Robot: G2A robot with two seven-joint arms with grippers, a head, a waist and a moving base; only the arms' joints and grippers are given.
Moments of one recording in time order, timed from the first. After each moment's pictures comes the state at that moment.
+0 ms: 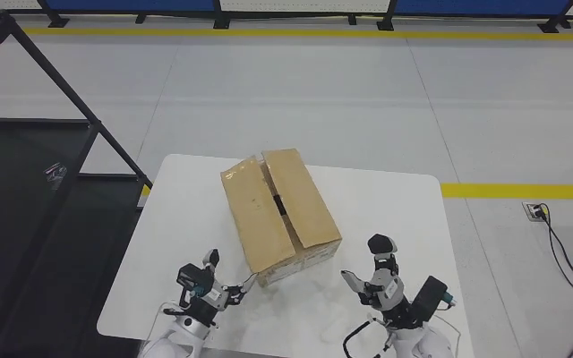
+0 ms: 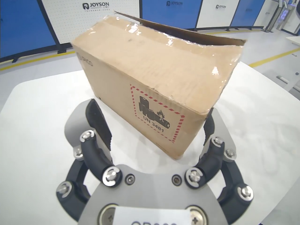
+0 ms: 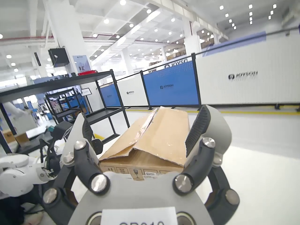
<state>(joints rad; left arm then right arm) 1.50 -1.24 -1.40 -1.66 1.36 -0.28 0.28 -1.41 -1.24 1.27 -1.68 -1.09 -0.48 -0.59</state>
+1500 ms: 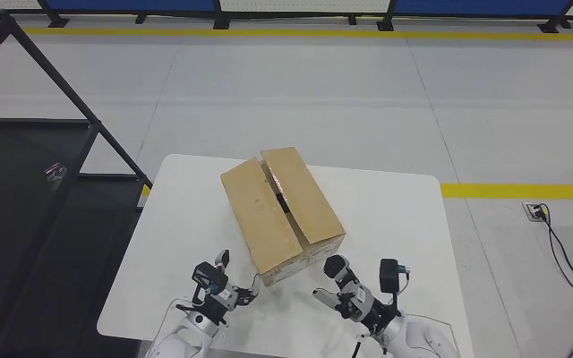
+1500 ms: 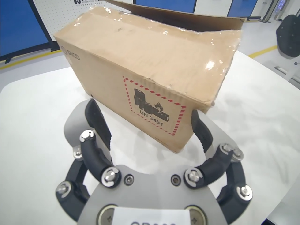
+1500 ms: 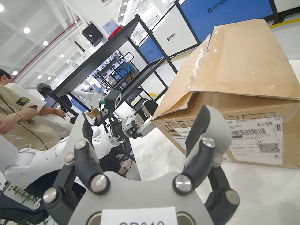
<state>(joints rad) 1.44 -1.24 -1.31 -1.60 1.43 -0.27 0.25 -1.36 -1.23 1.22 -1.65 -0.57 -0.70 0.05</state>
